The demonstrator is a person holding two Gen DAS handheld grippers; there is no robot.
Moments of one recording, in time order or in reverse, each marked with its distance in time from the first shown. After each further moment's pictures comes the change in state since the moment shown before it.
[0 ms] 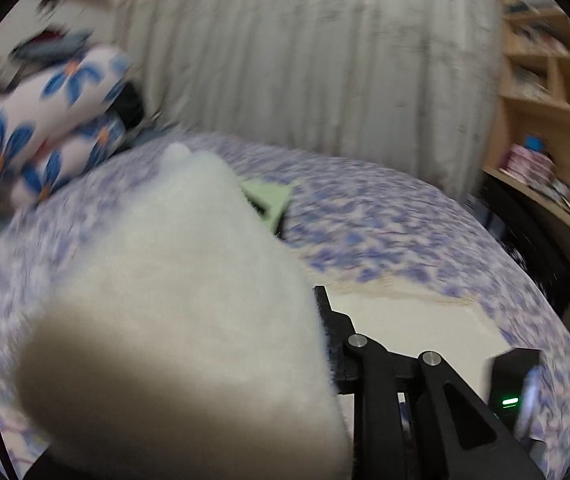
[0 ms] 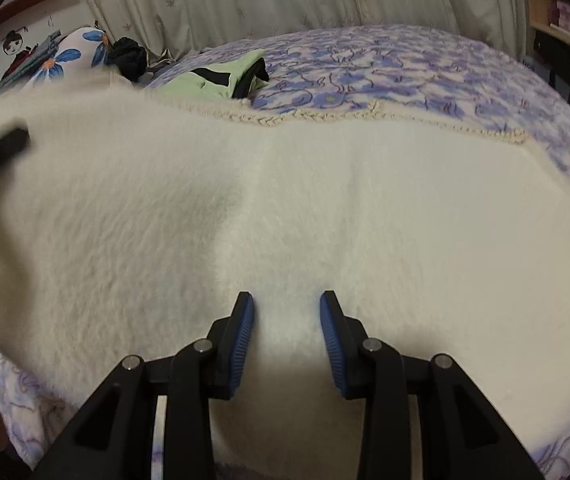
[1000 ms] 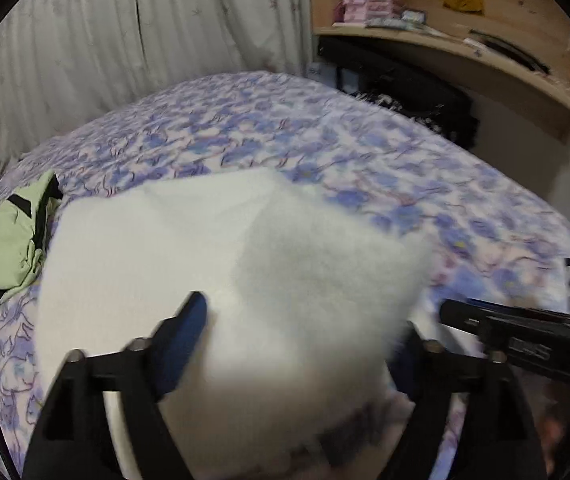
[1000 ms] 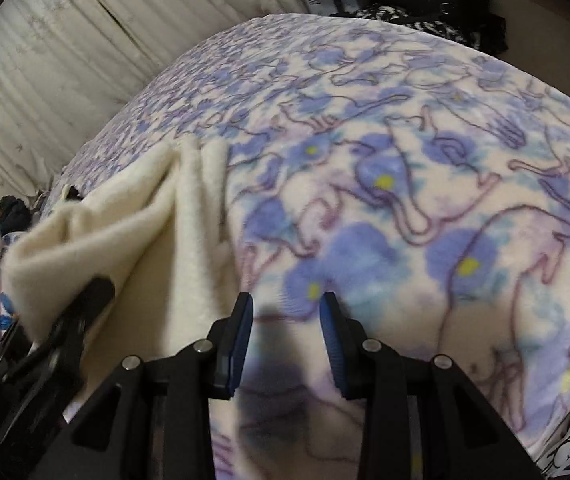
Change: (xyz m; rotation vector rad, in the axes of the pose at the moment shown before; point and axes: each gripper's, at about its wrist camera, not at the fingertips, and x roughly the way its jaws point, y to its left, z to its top) left arm 0.046 -0.266 -0.087 0.454 0.295 -0.352; right arm -0.141 -0.252 -0.074 0.561 -0.094 -0.184
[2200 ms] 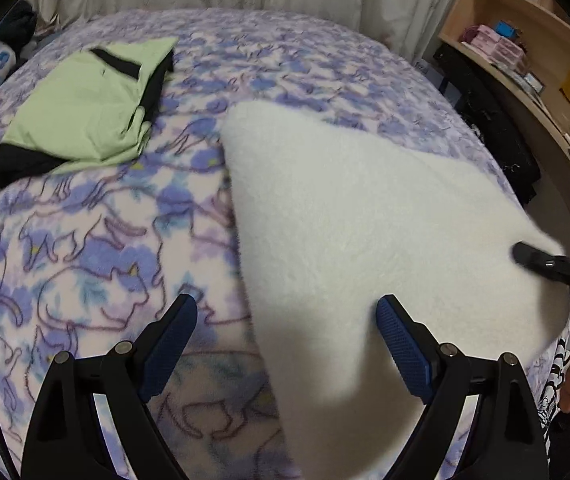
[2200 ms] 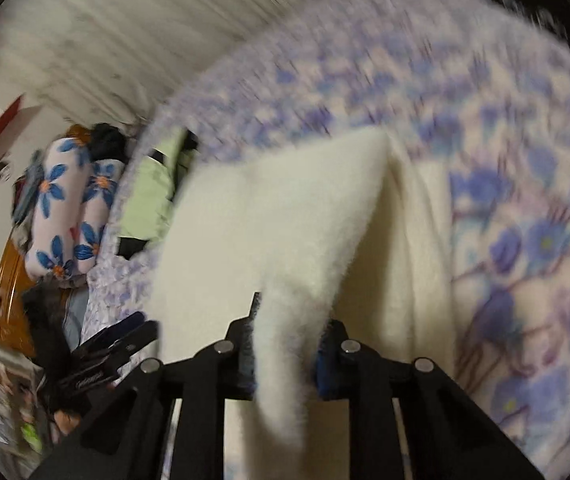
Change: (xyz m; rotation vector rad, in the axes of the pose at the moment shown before) left arm -0.017 0.202 -0.027 -0.416 0.197 0.012; right arm 0.011 0.124 0.068 -0.274 0.130 0.357
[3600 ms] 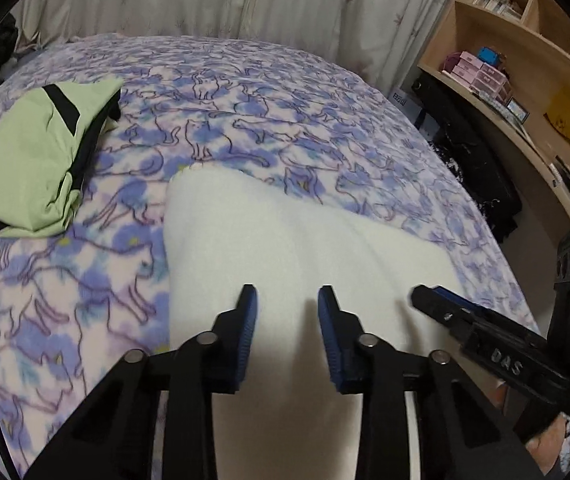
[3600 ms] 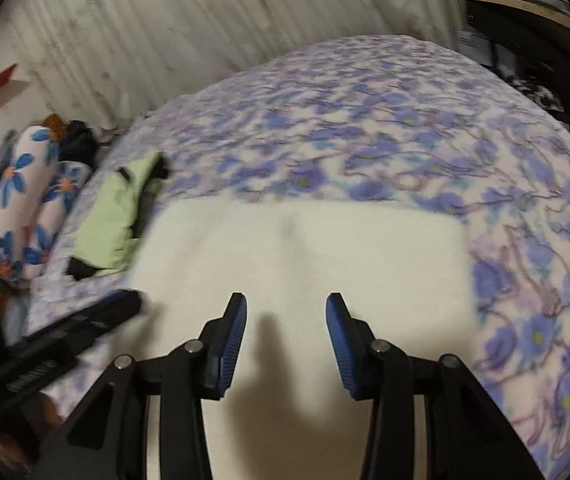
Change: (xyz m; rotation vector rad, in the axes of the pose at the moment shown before) left arm 0.040 -0.045 0.062 -0.013 -0.095 -0.071; right arm 0.068 -0.012 0.037 -0.068 -0.082 -0.279
